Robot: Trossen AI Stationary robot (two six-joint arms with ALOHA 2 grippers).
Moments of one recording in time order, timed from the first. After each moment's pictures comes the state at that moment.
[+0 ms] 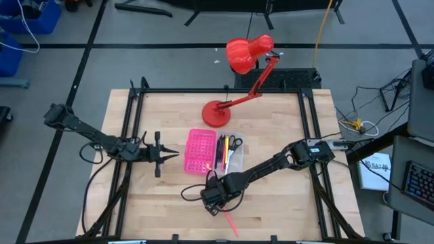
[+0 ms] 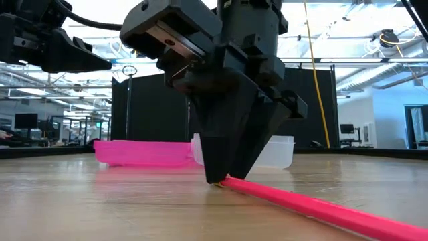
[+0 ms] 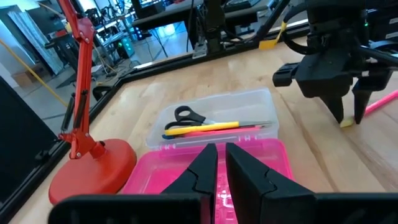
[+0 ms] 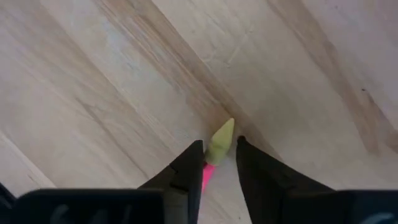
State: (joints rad) left arm -0.43 0.69 0.15 0.31 -0.50 0.14; right arm 0.39 2.38 1.75 -0.86 -0.08 1.11
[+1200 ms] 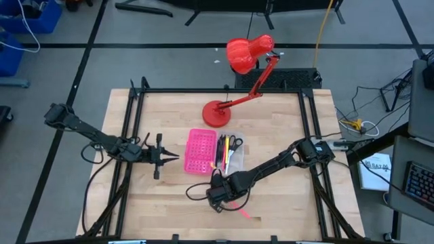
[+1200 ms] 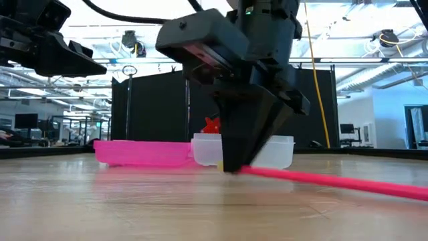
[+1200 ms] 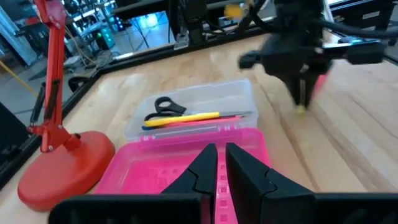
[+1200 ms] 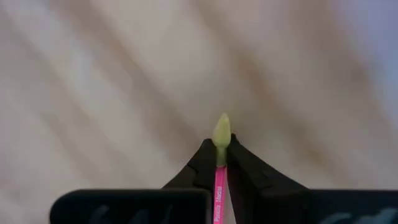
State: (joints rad) left arm -0.43 0.69 0.15 0.26 -0.43 0.10; right arm 0.39 2.23 1.71 -0.80 0.06 1.07
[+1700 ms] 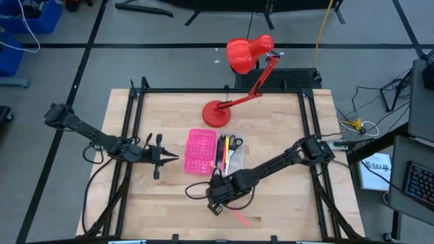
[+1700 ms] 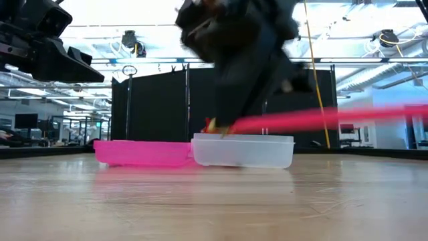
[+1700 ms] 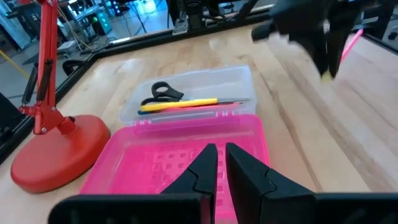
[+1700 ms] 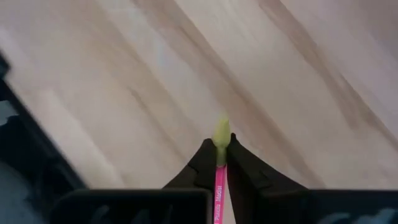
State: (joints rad) left arm -0.43 0.69 0.15 0.21 -0.42 0.04; right arm 0.40 2.17 1.72 -0.75 -0.06 1.15
